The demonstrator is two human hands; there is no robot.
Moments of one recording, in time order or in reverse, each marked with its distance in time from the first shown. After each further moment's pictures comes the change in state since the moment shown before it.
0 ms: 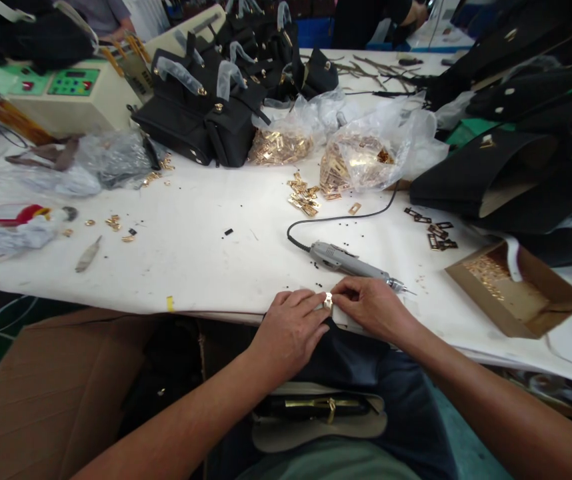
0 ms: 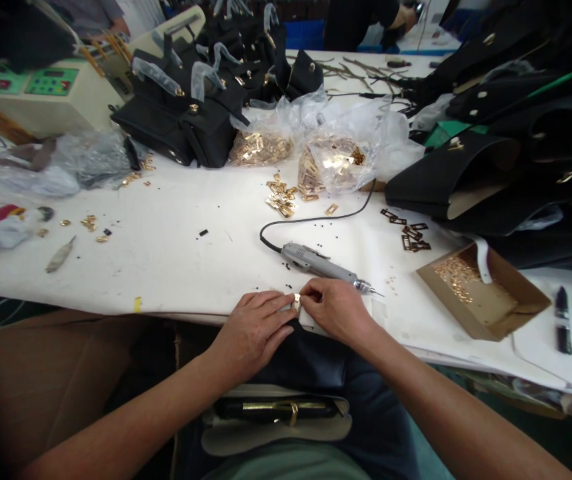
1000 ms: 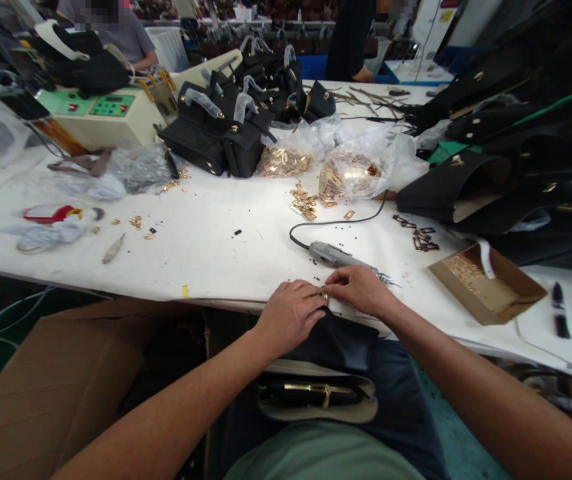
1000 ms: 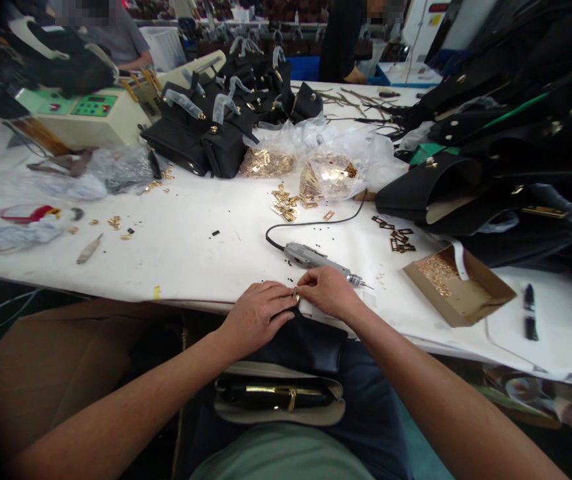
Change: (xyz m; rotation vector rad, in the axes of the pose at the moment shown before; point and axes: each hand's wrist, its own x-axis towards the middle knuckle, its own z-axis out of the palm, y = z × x) left_hand 0.000 -0.001 0.000 0.006 0.051 0.040; right_hand 0.008 -0.002 -0.003 0.076 -0.018 -0.033
